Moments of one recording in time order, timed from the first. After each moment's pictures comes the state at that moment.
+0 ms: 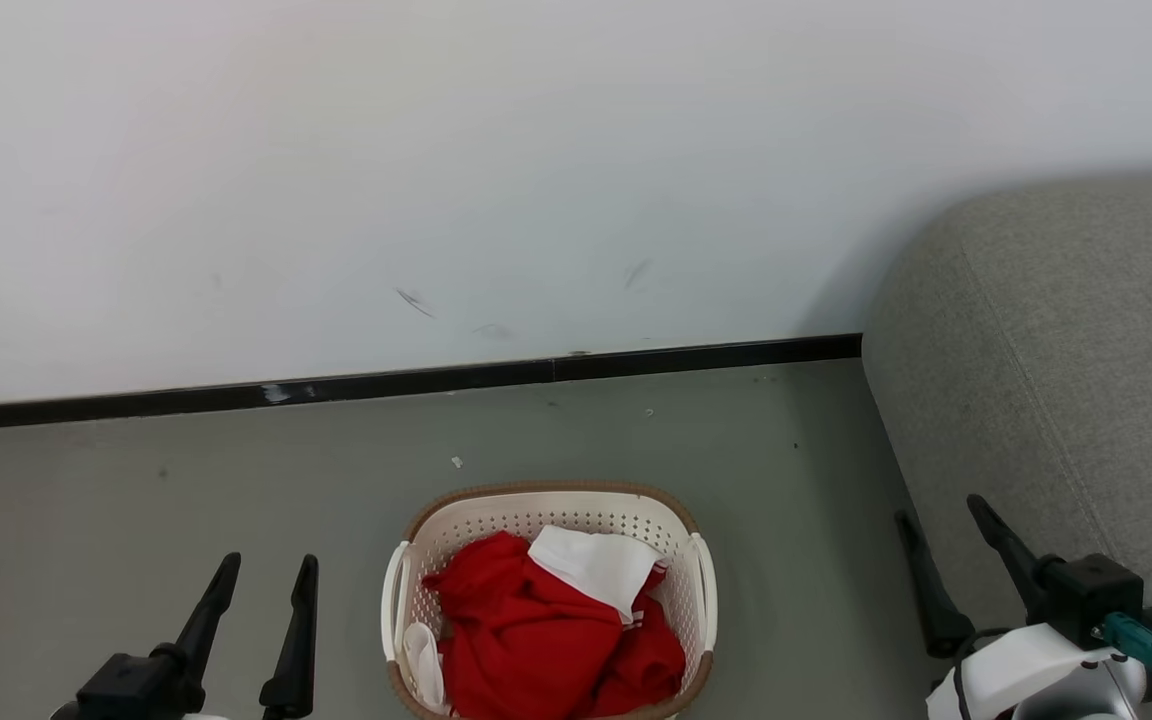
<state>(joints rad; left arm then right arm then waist) 0.05 0.05 -0.02 0.11 -0.31 -0.11 -0.22 0.00 -0.04 -0.03 0.16 0.01 0.13 -0.21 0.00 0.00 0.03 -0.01</state>
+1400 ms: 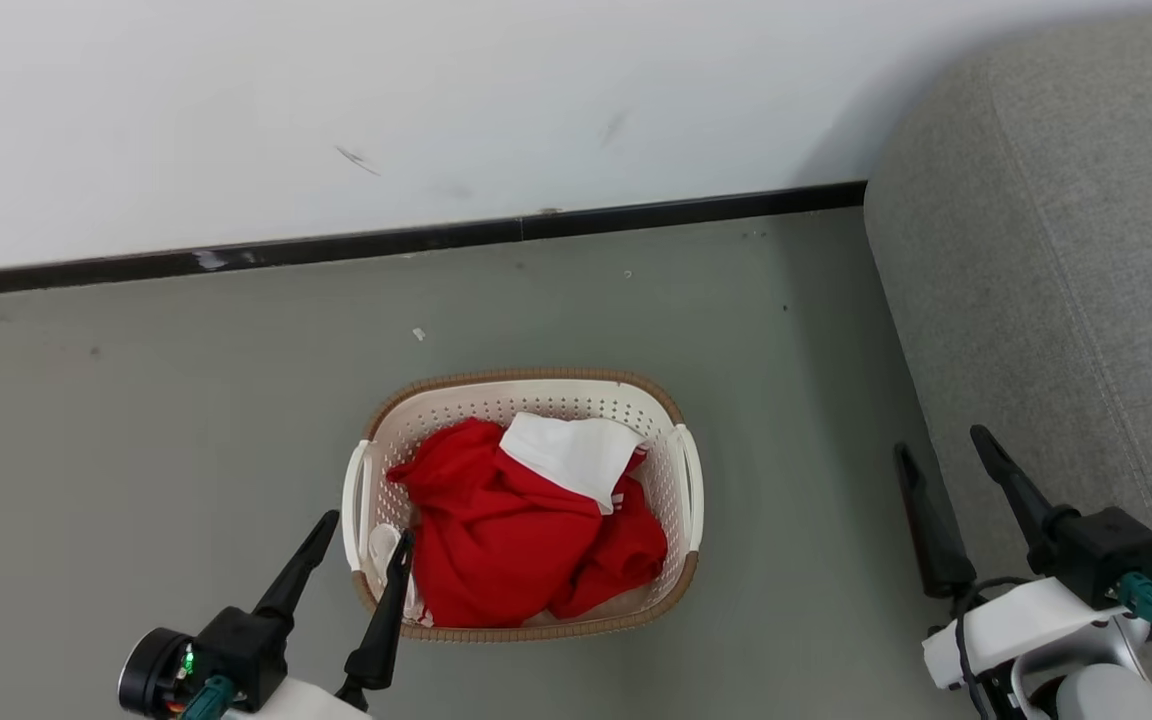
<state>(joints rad) -0.04 0.05 -0.14 0.16 -0.17 -0.13 -0.25 -0.06 -0.04 -0.03 0.09 -0.02 0.13 -0.25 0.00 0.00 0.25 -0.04</state>
